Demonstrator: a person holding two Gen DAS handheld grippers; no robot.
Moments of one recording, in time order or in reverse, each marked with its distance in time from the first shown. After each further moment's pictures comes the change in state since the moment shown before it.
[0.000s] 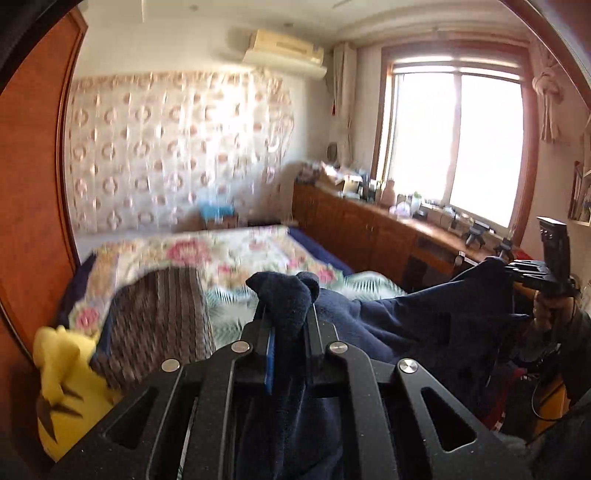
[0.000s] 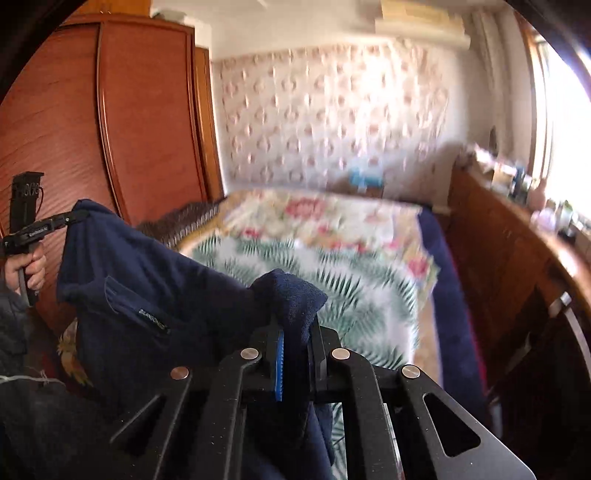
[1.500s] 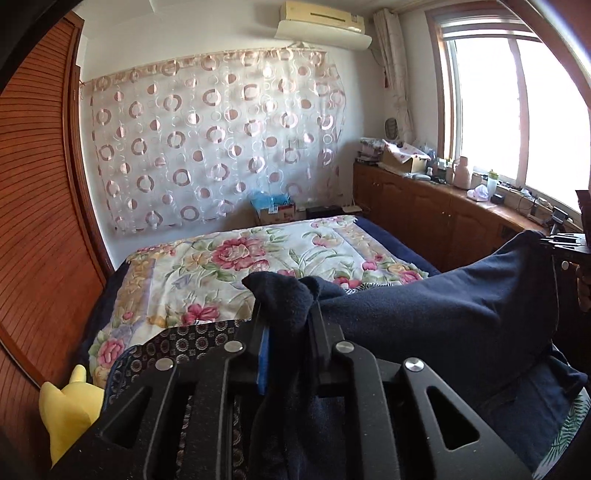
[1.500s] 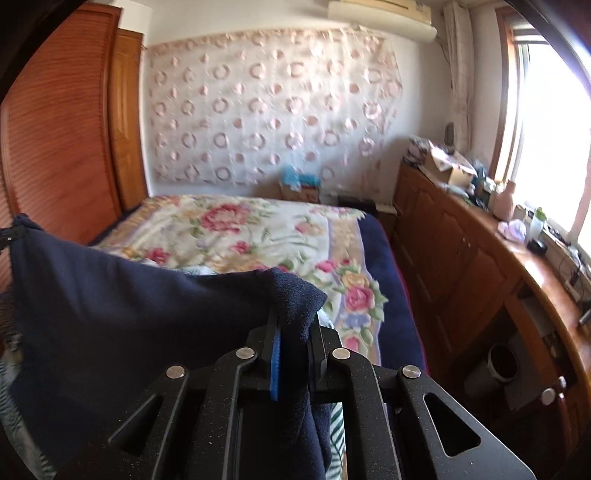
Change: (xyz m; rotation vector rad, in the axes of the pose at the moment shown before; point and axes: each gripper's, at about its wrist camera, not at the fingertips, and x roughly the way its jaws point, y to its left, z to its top) left arm 0.249 0.100 0.023 0.042 0.083 0.240; right arm 0.256 -0.078 0.119 0.070 0.163 -0.253
